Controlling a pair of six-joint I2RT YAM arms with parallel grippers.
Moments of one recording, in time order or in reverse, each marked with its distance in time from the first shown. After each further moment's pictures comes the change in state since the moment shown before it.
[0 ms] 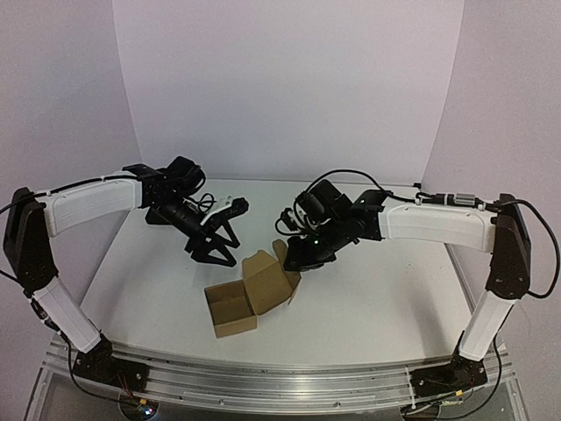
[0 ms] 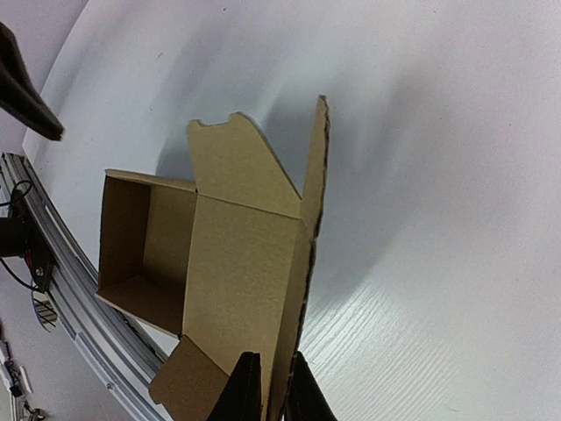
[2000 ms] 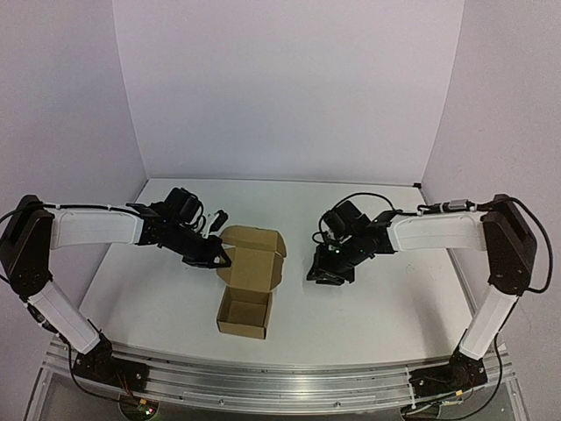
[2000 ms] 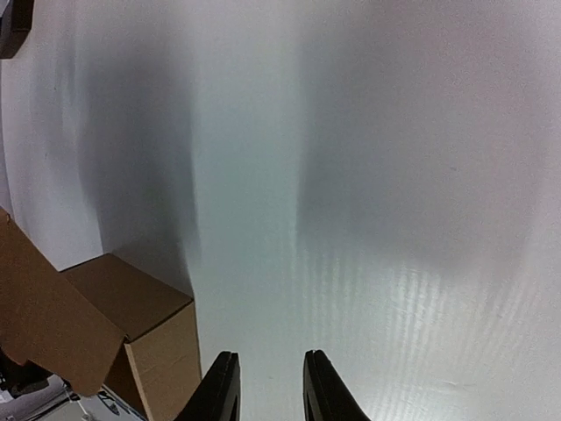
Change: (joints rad) left arm -0.018 -0.058 -0.351 0.482 -0.390 -1.091; right arm -0.132 -0.003 -0.266 0.192 -0.061 0.433
